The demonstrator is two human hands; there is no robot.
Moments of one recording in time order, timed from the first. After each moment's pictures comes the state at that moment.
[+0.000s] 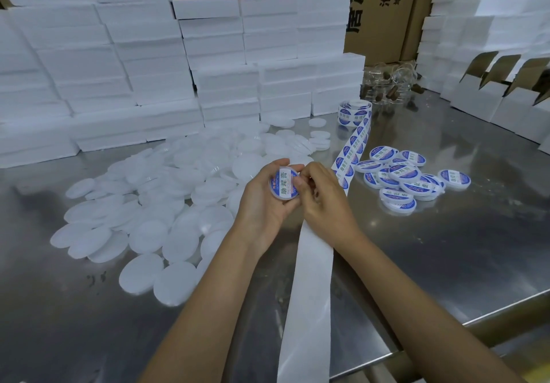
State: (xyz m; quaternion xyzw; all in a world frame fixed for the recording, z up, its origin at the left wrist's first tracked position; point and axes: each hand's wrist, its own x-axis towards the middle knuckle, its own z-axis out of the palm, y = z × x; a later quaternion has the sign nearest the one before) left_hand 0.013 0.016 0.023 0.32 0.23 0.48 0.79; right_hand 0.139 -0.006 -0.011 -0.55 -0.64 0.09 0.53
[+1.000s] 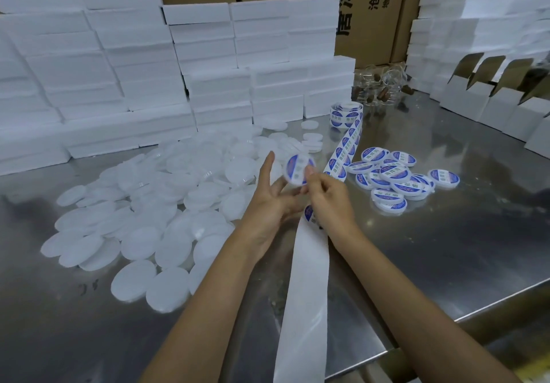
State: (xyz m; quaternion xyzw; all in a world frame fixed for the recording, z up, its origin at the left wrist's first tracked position) left_hand 0.024 0.008 0.014 0.53 0.31 0.42 0.66; right_hand 0.145 -0.010 0.001 -0.60 -0.46 0.25 0.61
